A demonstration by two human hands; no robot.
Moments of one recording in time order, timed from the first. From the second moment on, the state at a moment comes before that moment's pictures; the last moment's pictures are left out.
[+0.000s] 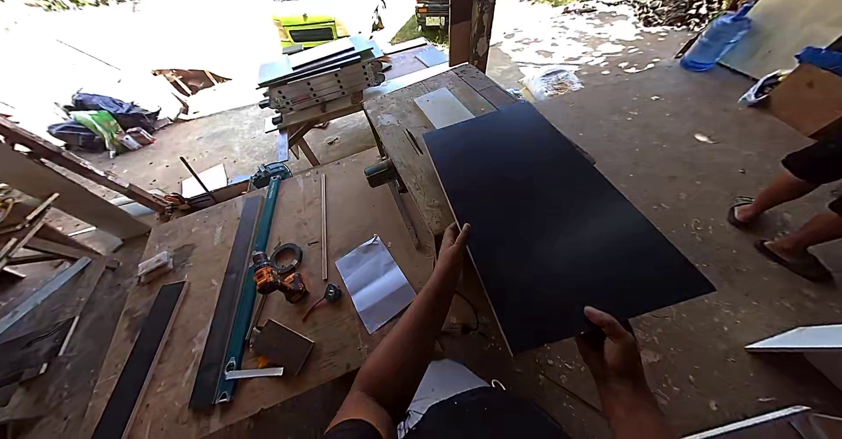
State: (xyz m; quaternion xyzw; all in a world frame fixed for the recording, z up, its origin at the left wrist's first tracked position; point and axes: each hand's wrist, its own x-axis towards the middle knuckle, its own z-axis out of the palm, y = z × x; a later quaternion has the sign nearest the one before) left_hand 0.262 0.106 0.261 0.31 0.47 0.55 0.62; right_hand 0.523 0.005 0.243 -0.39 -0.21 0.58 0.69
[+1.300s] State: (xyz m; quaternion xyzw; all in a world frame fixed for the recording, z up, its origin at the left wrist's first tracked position) left_hand 0.179 -0.049 0.216 0.25 0.58 0.65 0.43; right_hand 0.629 -0.019 0.207 -0.38 -0.74 0.41 0.36
